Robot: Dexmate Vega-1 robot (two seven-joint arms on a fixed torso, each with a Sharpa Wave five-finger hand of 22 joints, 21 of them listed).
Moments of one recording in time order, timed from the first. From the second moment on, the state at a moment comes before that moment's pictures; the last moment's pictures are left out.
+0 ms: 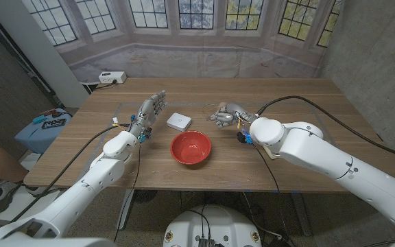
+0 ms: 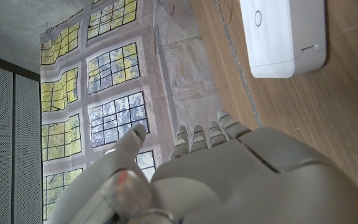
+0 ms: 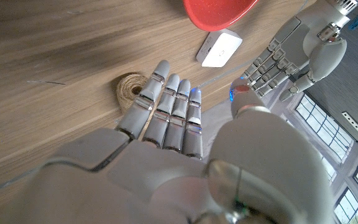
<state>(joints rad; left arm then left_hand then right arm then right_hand) 0.94 0.59 0.36 -1.39 -0.67 -0.33 -0.12 0.29 0.17 0.67 0.04 0.17 0.07 0.04 0.18 0.17 -0.01 0.07 0.21 0.18 -0.03 0.09 0.18 0.17 0.08 0.06 0.20 0.17 -0.72 -0.78 -0.76 -2.32 0.33 -0.88 -0.25 0.86 0.03 0.34 -0.18 0.18 0.59 0.06 0.23 0.19 0.63 0.02 0.28 0.24 0.56 -0.06 0.36 0.23 0.72 -0.01 0.25 0.18</state>
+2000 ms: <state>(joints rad) 1.01 0.60 0.33 -1.46 -0.67 -0.37 -0.08 0.31 0.18 0.66 0.01 0.17 0.06 0.03 0.18 0.17 0.00 0.07 0.21 0.18 -0.03 0.09 0.18 0.17 0.08 0.06 0.20 0.17 -0.50 -0.68 -1.00 -2.12 0.02 -0.84 0.06 0.91 0.04 0.33 -0.17 0.18 0.59 0.04 0.22 0.19 0.61 0.01 0.27 0.24 0.53 -0.05 0.36 0.25 0.70 -0.02 0.24 0.18</state>
